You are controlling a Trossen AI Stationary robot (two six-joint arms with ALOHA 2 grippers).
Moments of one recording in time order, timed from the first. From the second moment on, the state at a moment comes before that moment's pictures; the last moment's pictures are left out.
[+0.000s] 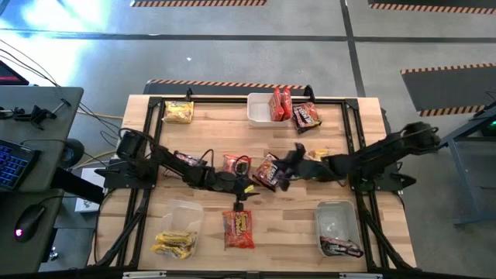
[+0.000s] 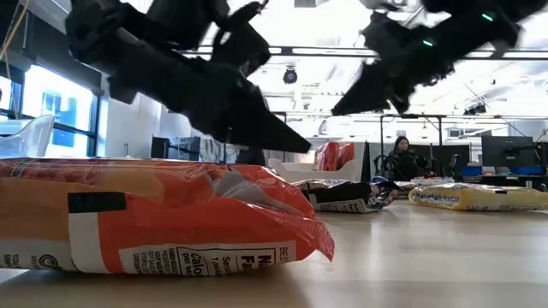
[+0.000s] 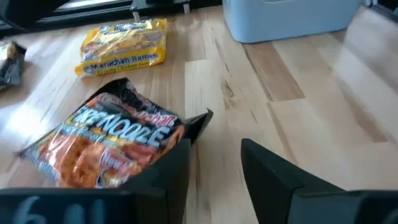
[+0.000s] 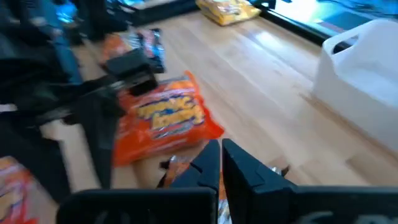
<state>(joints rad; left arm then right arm) -0.22 1.89 0.79 0.68 -0.20 0.05 0.21 1.38 0.58 0.29 0.55 0.40</state>
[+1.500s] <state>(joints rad) -0.14 2.13 1.15 0.35 -0.24 0.40 0.33 1.25 0.38 0.35 0.50 0.15</state>
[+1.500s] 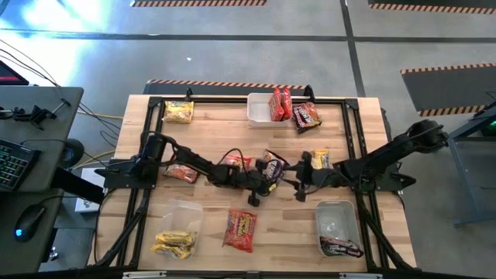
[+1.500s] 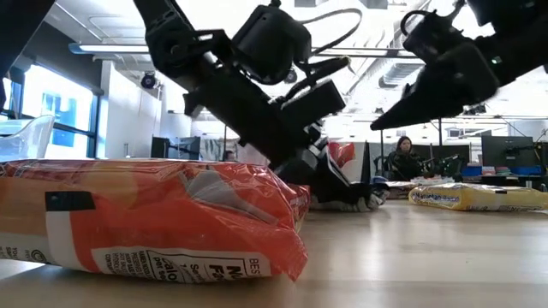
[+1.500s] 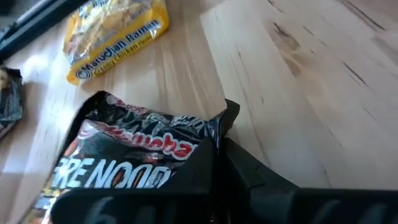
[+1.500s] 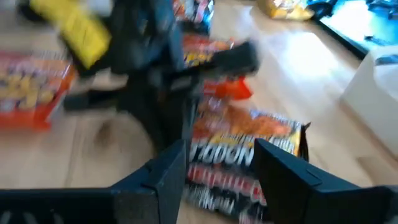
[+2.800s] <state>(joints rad) -0.14 1.90 1.14 0.23 -0.25 0.23 0.22 1.67 0.49 0.67 0.46 -0.06</state>
